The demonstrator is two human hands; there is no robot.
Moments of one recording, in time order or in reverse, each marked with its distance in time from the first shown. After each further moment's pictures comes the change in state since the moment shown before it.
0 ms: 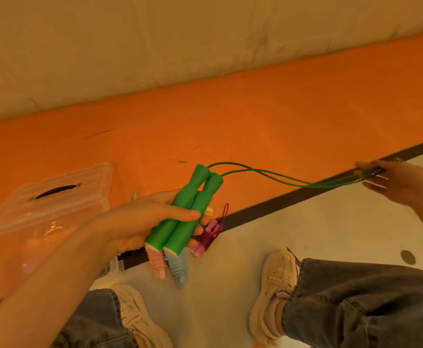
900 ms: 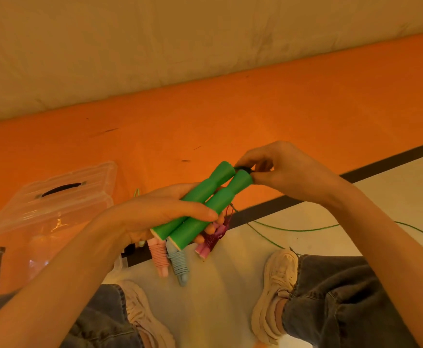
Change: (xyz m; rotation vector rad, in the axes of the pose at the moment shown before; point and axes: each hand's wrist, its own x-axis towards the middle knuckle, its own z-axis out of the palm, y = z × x) left_hand -0.008 0.025 0.031 0.190 -0.096 0.022; right_hand -0.127 -0.029 0.165 -1.003 -0.728 -0.825
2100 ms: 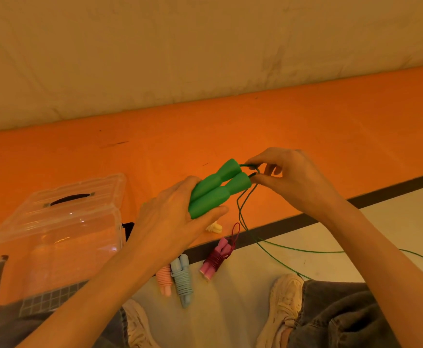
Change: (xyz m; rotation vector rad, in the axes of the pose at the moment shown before) left_hand -0.005 -0.014 -0.007 0.972 0.845 0.345; right_hand 0.029 -0.002 0.003 -0.143 0.272 -0.044
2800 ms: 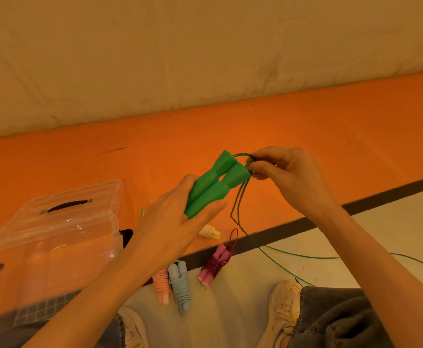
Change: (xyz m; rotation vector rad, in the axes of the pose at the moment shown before) left_hand 0.004 0.002 -0.001 -0.286 -0.024 0.006; right_hand 0.003 -0.007 -0.003 0.518 0.143 0.125
